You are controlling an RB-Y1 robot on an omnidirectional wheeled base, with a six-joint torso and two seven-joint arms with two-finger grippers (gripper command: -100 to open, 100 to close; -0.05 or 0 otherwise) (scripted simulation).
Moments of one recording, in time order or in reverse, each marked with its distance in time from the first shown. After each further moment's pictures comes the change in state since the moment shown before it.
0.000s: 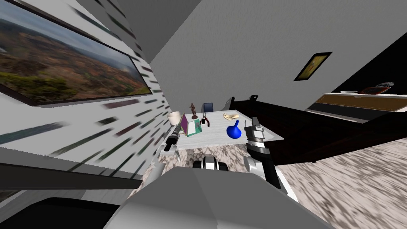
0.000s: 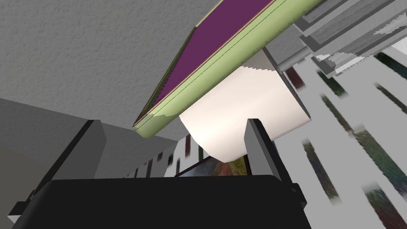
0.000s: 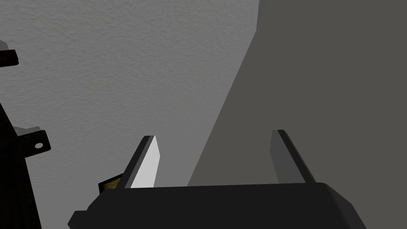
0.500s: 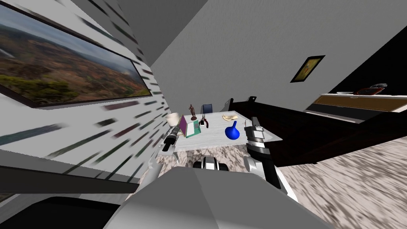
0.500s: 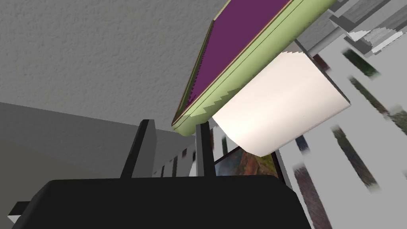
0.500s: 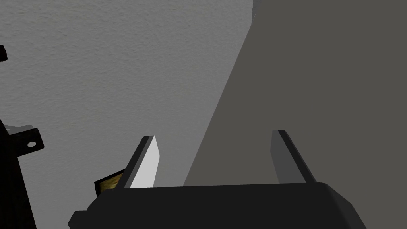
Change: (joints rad) left arm 0.016 0.042 0.004 -0.029 -0.037 0.018 -0.037; right arm 0.000 0.000 0.000 0.000 0.000 0.000 0.000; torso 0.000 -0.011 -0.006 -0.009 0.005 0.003
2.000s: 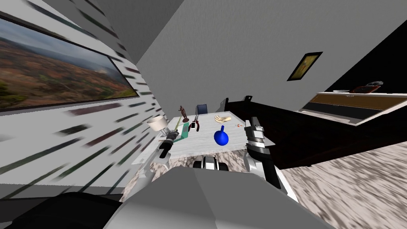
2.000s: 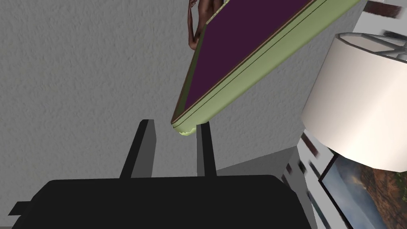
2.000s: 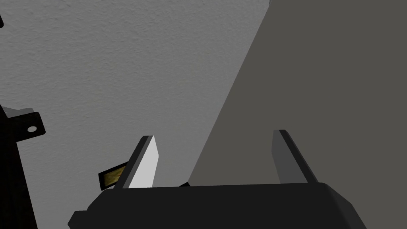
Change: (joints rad) left arm 0.127 0.097 -0.027 -0.003 -0.249 0.022 -0.235; right arm 0.000 0.000 0.000 0.000 0.000 0.000 0.000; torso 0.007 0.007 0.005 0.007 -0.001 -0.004
